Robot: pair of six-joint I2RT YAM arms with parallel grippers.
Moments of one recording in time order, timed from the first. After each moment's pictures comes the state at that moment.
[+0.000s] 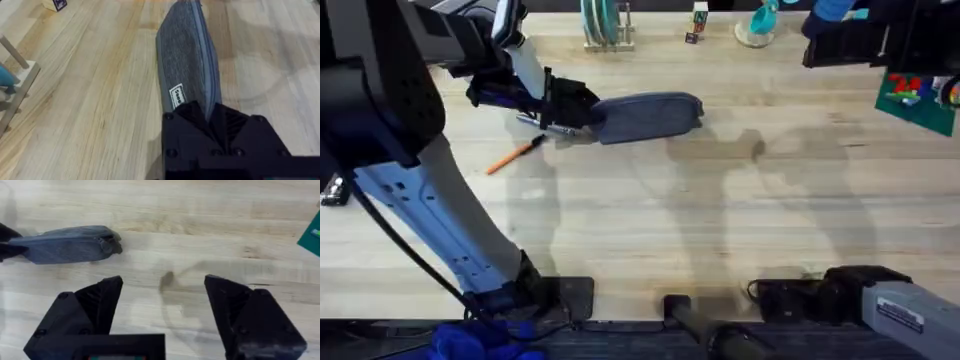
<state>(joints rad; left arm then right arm) 0.22 2.10 1.33 -1.11 1.17 1.80 0.02 1.15 1.33 -1.07 -0.11 0.04</state>
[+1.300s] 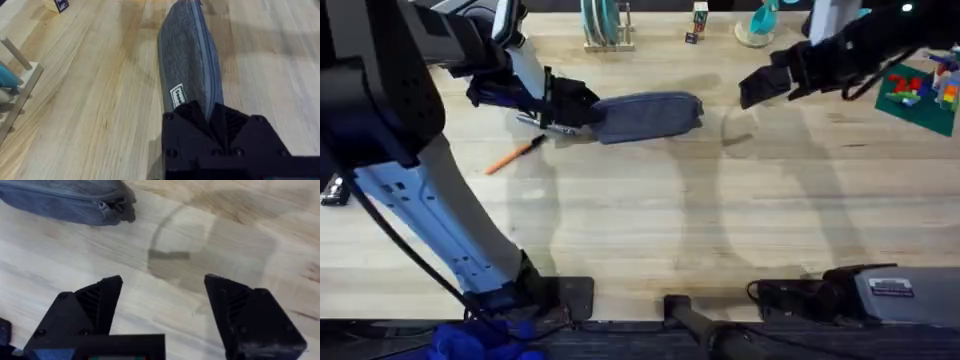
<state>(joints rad) 0.22 2.10 1.33 -1.09 1.17 1.80 0.10 1.52 1.33 -1.06 -0.22 -0.13</state>
